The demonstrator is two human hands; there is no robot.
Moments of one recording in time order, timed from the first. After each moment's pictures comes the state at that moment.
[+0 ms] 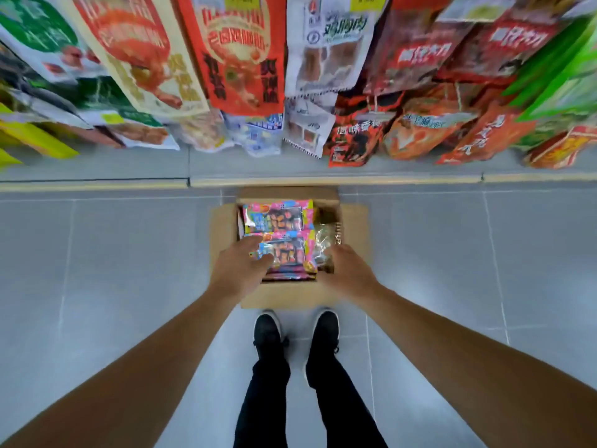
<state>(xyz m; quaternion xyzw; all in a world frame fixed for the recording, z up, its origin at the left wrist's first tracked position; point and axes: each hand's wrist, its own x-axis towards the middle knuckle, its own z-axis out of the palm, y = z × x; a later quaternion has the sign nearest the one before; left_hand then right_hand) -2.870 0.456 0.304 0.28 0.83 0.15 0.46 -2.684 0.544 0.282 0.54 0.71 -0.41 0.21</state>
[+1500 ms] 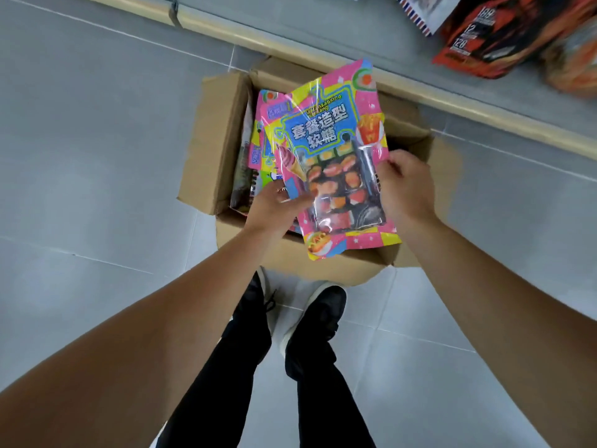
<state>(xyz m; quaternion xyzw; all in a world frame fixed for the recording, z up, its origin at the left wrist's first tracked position) -2.835 0.469 -0.025 -0.04 0.74 0.40 0.54 -2.717 0.619 0.005 0.58 0.70 -0.41 -0.02</state>
